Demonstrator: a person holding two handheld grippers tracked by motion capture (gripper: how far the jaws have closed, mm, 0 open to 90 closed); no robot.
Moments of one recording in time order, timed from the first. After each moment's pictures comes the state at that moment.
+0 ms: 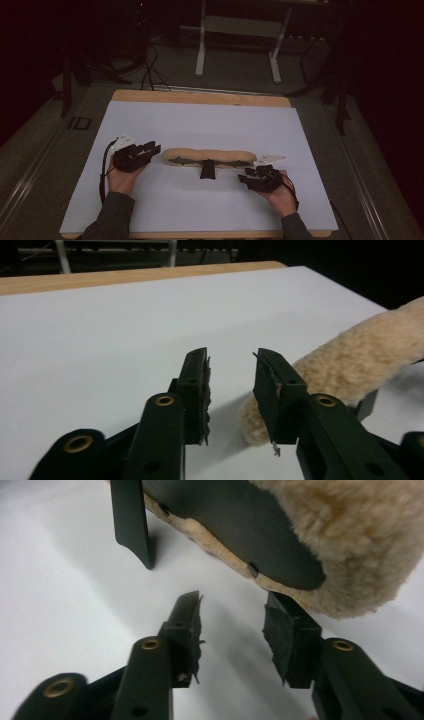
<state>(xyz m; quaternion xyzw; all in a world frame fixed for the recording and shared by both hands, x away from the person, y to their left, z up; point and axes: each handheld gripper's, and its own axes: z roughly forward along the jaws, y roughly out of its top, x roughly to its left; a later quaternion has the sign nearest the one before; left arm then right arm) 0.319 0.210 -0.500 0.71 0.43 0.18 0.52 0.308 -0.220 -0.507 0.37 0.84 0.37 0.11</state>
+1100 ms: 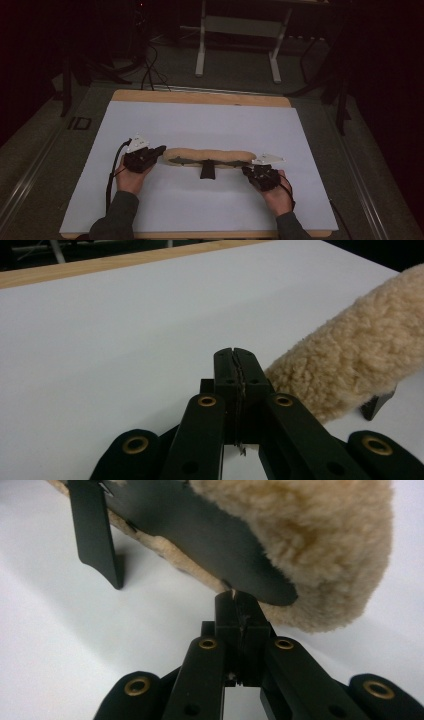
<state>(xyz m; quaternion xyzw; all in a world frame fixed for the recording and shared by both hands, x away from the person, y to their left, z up) 0.326 0.187 -0.511 0.75 0.41 0.20 0.48 0.307 -0.212 -0.508 0.40 0.82 0.37 0.17</state>
